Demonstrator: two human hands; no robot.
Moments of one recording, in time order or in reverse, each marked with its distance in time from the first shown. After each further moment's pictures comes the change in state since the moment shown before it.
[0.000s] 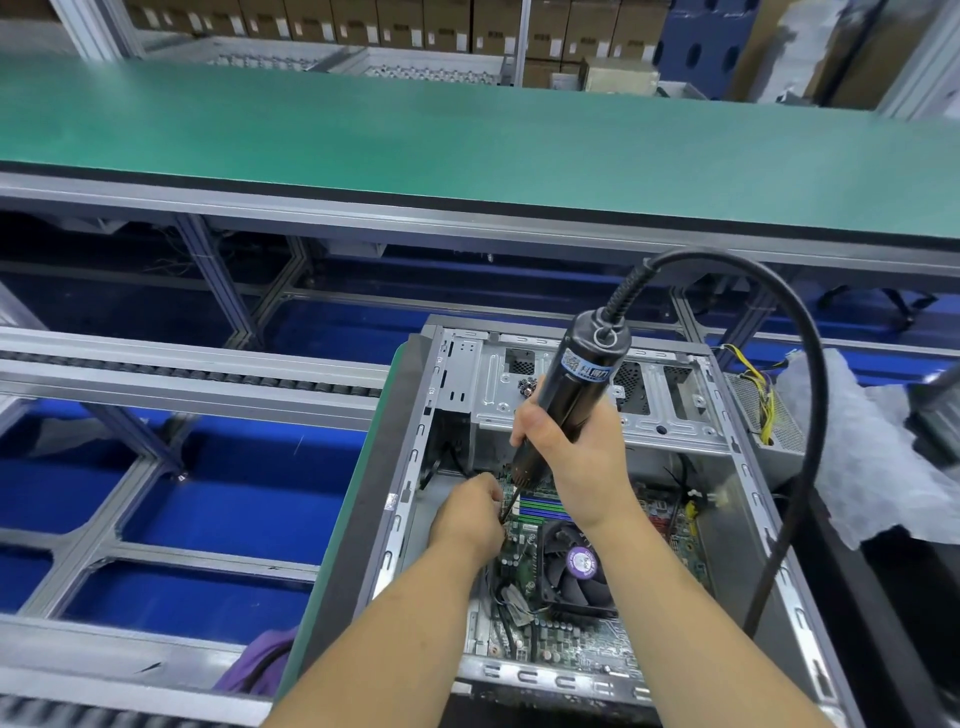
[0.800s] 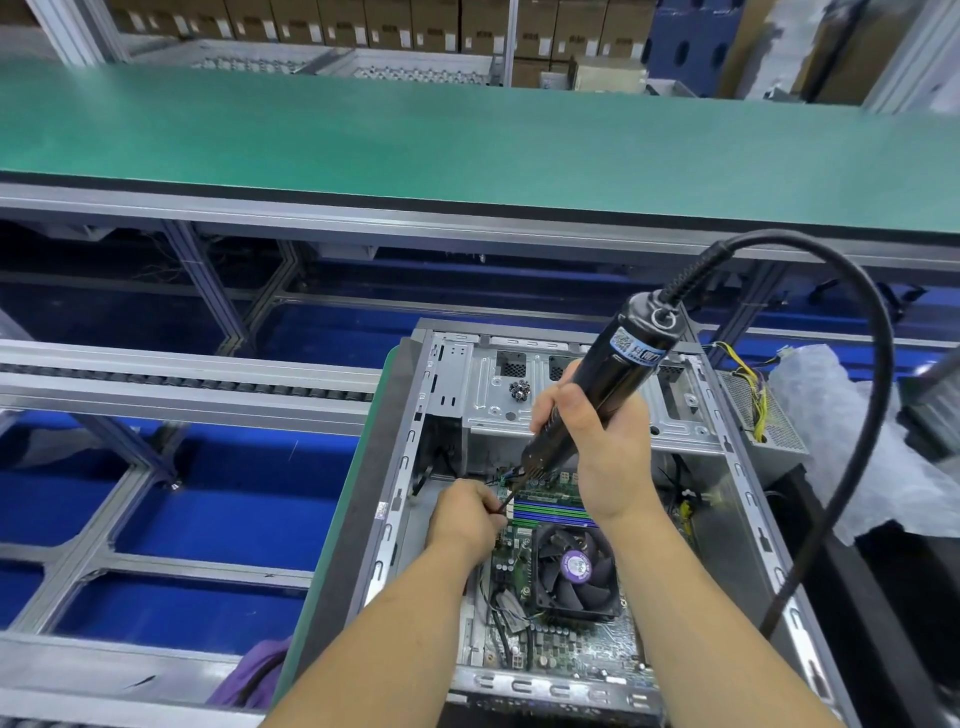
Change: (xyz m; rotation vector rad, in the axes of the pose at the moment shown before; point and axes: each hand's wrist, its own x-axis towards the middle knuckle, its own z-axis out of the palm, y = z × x) left_hand 0.017 -0.008 0.013 -0.241 0.012 -0.095; right_hand 0.005 -0.015 -0.015 0.119 0.067 -0.073
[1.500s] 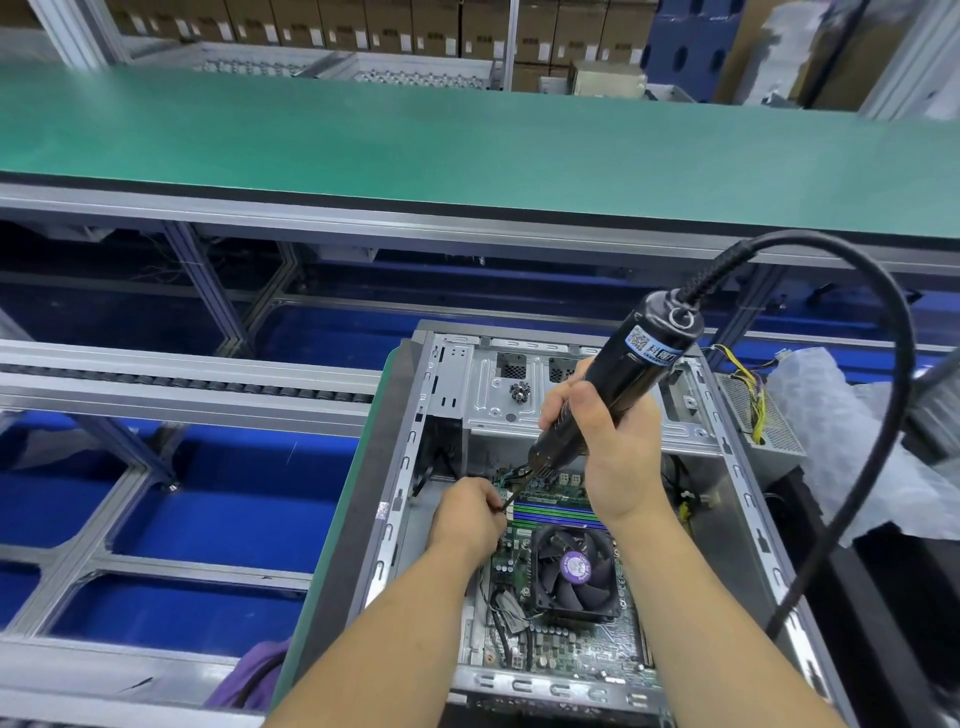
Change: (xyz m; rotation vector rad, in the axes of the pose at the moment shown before) left_hand 0.001 0.001 0.001 0.087 0.008 0.085; right_hand 0.000 -0.005 -0.003 -0.026 0.039 -0.032
